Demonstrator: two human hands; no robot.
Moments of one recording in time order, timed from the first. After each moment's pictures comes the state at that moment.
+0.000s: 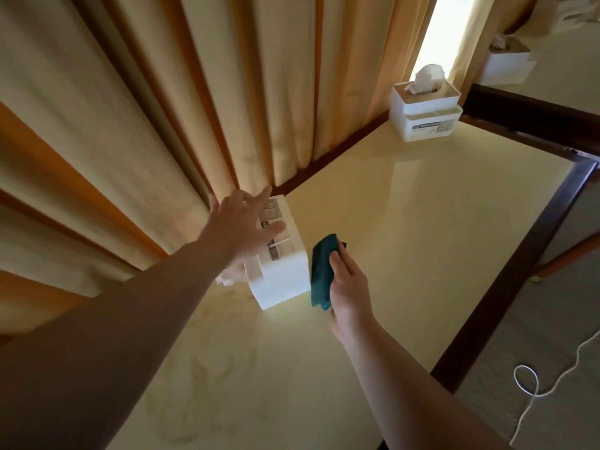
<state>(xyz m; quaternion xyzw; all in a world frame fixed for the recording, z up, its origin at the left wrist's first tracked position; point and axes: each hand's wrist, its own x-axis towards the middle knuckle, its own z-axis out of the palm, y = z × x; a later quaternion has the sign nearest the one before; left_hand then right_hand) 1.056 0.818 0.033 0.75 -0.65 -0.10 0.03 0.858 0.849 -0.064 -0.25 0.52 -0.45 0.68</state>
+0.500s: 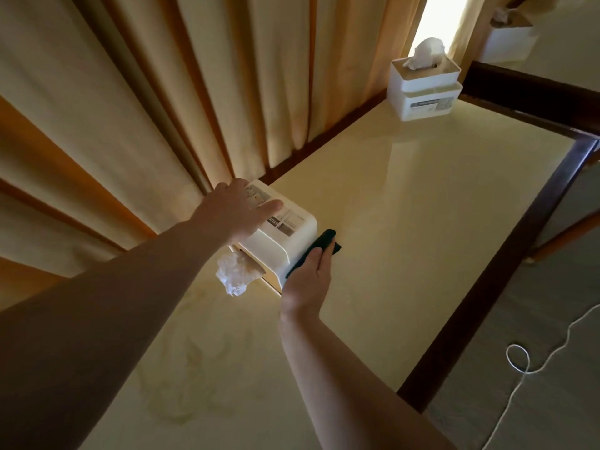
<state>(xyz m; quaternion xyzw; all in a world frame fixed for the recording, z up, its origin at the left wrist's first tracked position) 1.052 0.818 0.027 0.82 -0.55 -0.16 0.05 0.933 0.884 -0.070 -0.18 0.55 -0.57 0.58</state>
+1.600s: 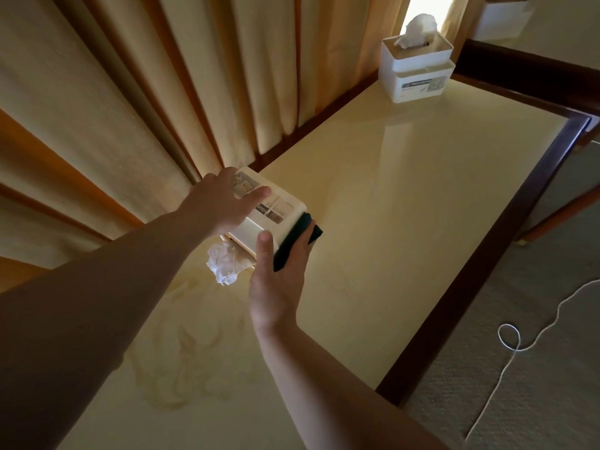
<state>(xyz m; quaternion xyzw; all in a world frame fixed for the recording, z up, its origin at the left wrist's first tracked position) 1.062 0.820 0.016 0.80 -0.57 -0.17 0.07 0.937 0.916 -0.054 -0.37 0.52 -0.55 0.54</state>
